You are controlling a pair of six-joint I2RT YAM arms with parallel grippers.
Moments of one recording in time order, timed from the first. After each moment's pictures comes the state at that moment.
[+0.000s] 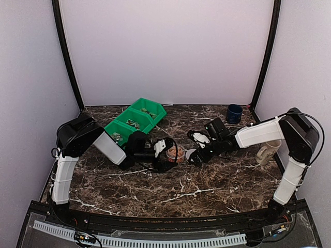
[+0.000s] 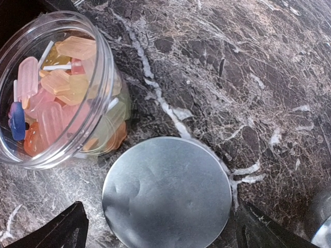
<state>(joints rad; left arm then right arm) -0.72 2.24 1.02 0.81 0.54 0.40 0.65 1.77 0.94 -0.11 -0.16 -0.15</state>
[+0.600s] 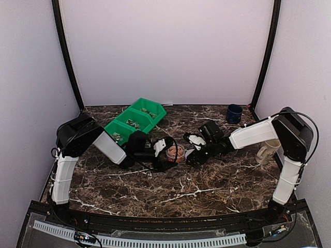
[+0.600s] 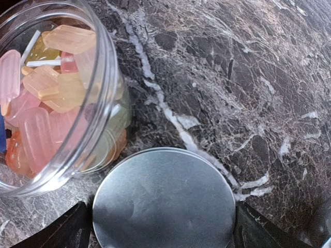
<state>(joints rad) -0.72 2.24 1.03 0.77 0.52 0.36 0.70 1.83 0.98 -0.10 -0.07 -0.14</state>
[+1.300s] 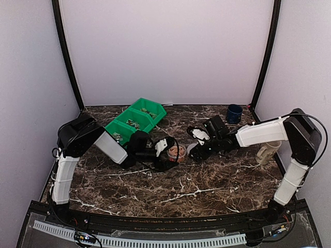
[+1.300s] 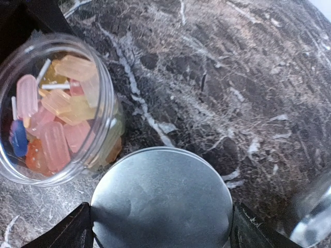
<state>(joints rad) -0.73 2.25 1.04 0.76 0.52 0.36 0.68 1.76 0.96 -0.12 -0.05 -0.13</state>
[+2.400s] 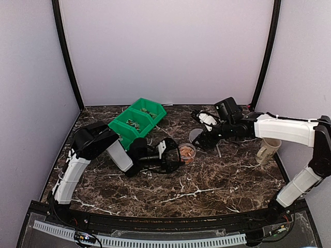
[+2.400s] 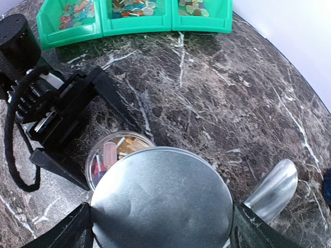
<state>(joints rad) -0.76 2.43 1.08 1.21 0.59 0.22 0.65 1.49 1.04 -0.33 -0.11 -0.23</state>
